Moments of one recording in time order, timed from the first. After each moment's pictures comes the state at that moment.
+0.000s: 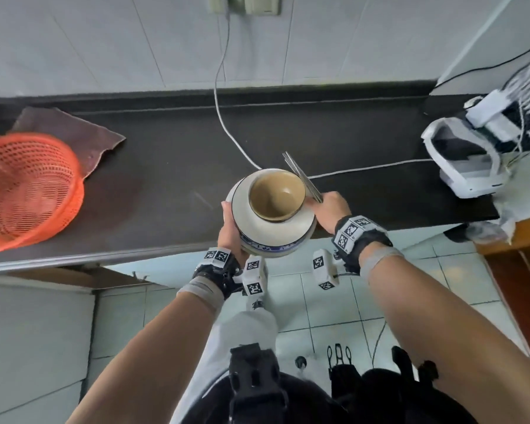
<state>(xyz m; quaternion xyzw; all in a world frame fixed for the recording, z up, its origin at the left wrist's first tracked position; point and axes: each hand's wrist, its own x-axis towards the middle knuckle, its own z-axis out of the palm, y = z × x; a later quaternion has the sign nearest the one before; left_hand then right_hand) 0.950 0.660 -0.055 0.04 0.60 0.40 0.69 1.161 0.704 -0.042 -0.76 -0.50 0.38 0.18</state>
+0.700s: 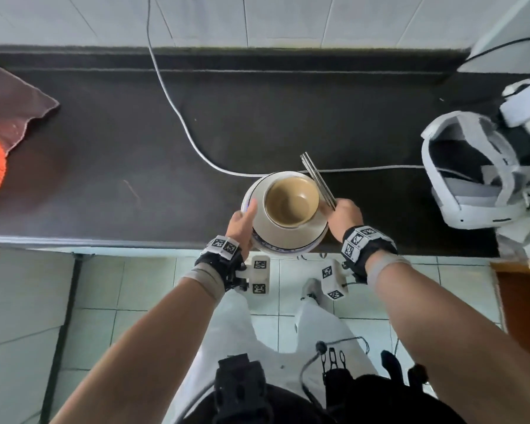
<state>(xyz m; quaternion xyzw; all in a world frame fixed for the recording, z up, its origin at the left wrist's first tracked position) 1.152 0.751 -0.170 0.09 0.70 0.31 0.64 1.382 0.795 -0.146 -0.75 -0.51 0.41 0.10</state>
